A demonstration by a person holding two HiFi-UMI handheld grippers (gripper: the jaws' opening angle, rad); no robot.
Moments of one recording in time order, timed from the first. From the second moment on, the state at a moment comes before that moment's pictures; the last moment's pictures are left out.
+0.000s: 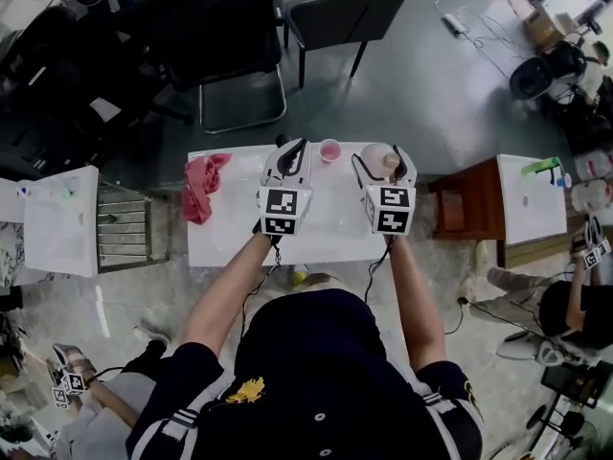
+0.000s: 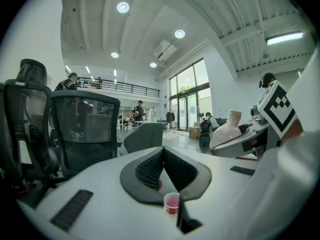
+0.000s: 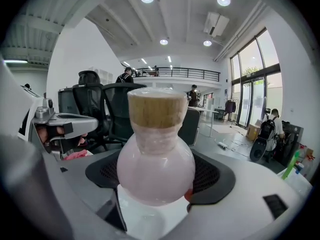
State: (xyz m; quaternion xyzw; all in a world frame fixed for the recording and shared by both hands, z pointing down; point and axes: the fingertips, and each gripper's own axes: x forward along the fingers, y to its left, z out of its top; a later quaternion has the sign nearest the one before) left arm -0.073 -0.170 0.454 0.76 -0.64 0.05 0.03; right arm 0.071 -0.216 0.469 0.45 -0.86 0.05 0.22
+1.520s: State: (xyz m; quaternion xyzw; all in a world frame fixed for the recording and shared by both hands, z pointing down) left arm -0.119 -0.048 0.368 0.71 -0.70 0.00 -0.02; right arm -0.013 -0.093 0.385 0.29 -0.94 0.03 0.17
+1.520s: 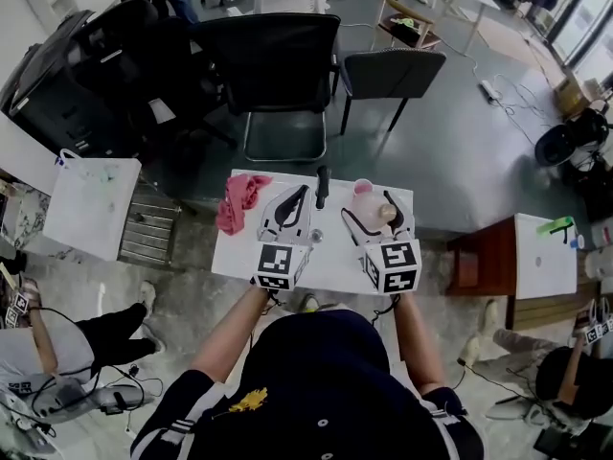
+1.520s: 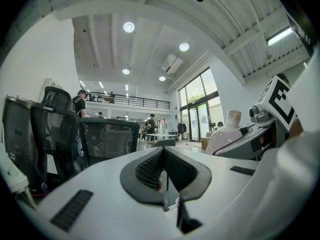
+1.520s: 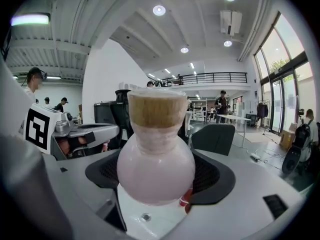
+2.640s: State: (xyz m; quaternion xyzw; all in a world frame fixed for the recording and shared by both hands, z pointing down) left arm -0.114 -0.043 0.360 0.71 -0.70 0.00 -0.03; right arm -0.008 -0.082 0.374 0.29 -0.94 0.03 0.16
